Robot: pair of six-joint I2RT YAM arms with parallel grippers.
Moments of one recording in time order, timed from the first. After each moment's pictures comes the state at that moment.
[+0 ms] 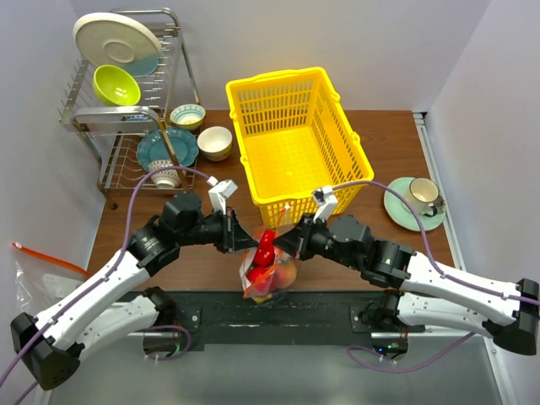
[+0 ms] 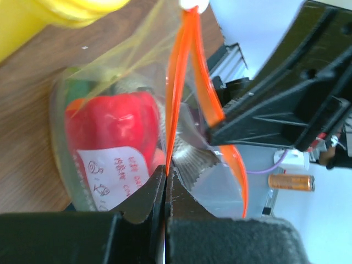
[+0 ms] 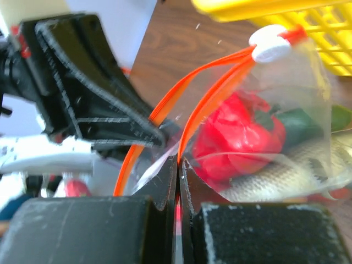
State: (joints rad) left arm -0.69 0.82 0.75 -0.39 0.49 -0.70; right arm 1.13 0.89 0.76 -0.19 0.14 0.90
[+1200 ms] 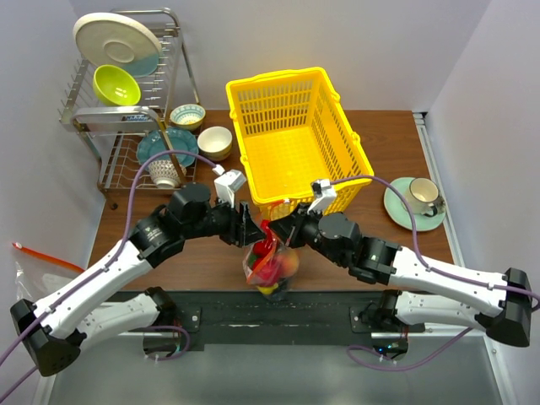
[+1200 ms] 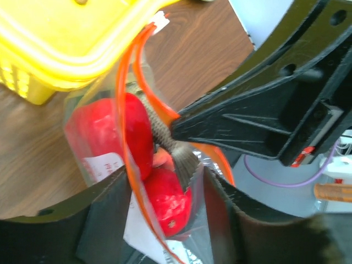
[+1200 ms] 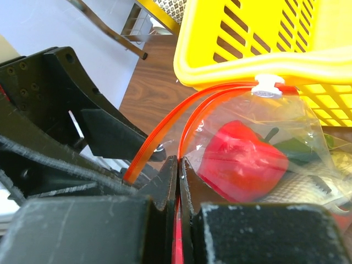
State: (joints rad) left arm -0.77 0.92 0.91 -0.47 0.31 -0.54; right arm 1.14 0.98 0.77 -0.05 0.36 0.86
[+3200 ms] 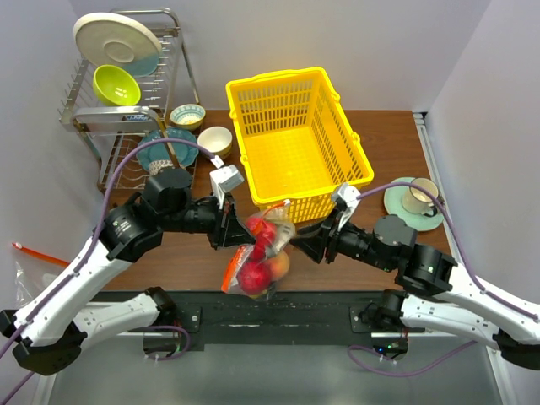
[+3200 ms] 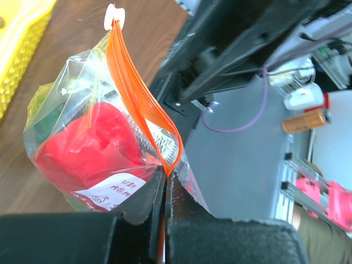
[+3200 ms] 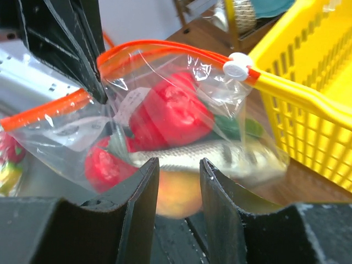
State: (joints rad) left arm -0.77 0.93 1.23 -0.76 0.58 -0.36; right arm 1.10 0.68 0.84 -0.30 0.02 0.36
